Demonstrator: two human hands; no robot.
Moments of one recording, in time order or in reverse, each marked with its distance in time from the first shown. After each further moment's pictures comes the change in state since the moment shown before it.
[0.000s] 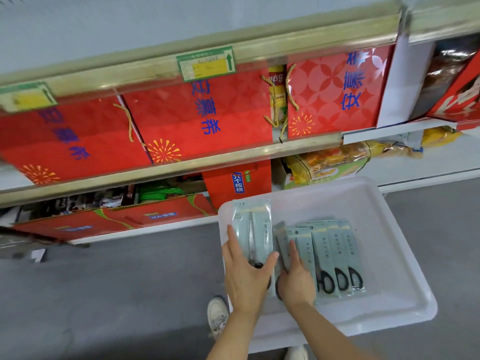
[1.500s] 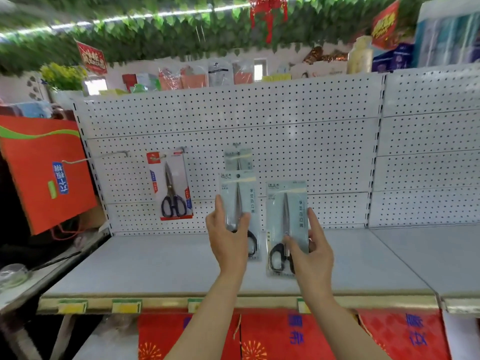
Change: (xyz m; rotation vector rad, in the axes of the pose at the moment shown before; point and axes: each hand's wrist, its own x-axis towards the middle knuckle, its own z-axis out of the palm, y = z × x) left_hand 0.156 0.305 -0.431 -0.610 0.595 0.617; right_hand -0.125 -0.465 -0.319 1.112 0.396 -0.900
